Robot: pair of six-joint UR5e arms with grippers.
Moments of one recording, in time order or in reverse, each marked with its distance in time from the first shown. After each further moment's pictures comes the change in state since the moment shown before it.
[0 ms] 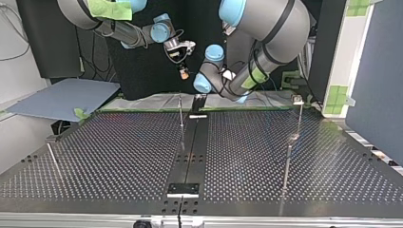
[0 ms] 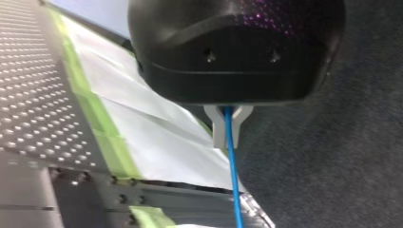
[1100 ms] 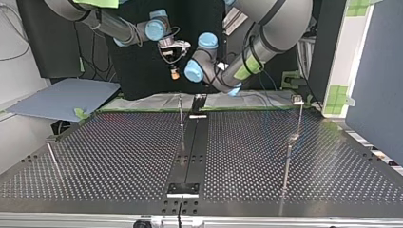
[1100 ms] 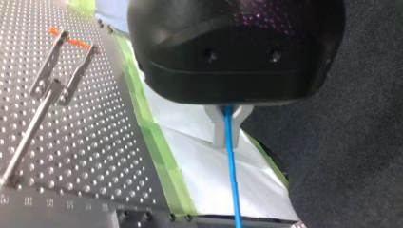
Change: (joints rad) left arm -0.087 0.083 -0.083 0.102 -0.052 -0.145; right arm -0.010 -0.125 0.094 0.064 0.138 -0.027
